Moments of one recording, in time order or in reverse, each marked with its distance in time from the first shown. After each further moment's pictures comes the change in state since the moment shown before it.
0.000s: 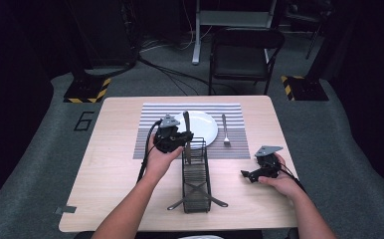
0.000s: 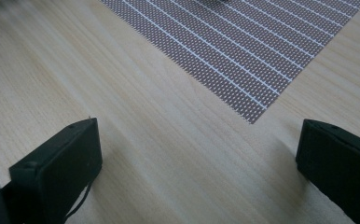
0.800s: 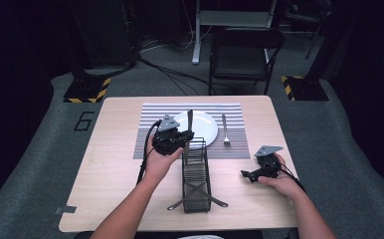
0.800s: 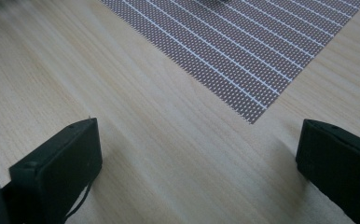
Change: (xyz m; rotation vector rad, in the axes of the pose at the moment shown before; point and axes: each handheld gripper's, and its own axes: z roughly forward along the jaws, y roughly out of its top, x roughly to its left) left arm -0.014 0.009 -0.018 -0.063 -0.010 0.033; right arm 0.000 0.000 0.000 0.000 0.000 0.000
